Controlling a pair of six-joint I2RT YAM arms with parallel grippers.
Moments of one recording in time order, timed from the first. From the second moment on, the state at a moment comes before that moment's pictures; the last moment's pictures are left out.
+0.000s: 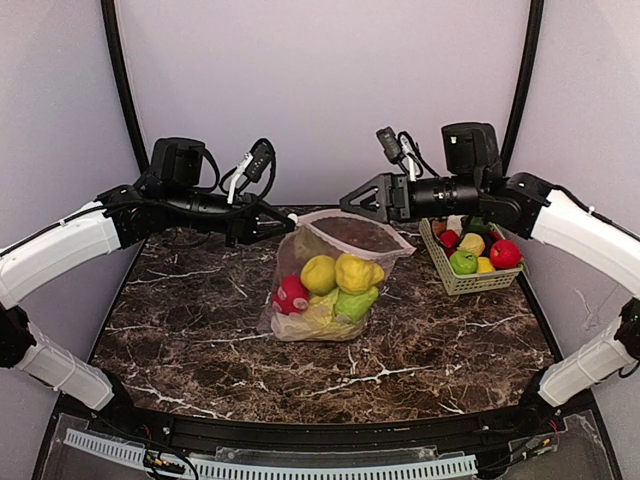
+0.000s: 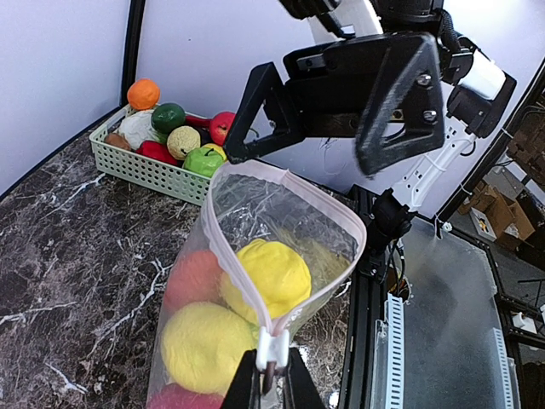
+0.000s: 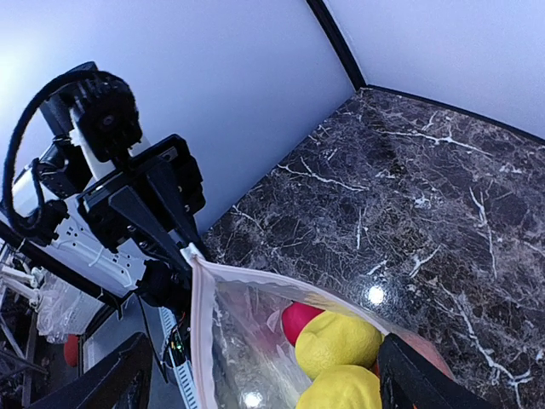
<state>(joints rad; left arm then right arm) -0.68 1.35 1.29 -0.34 0.68 -0.06 0.77 1.37 1.36 -0.34 -0.48 0.47</state>
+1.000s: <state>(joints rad) -0.68 1.37 1.31 -0.40 0.77 -0.05 0.95 1.73 1.89 -0.80 -0.44 -0.31</state>
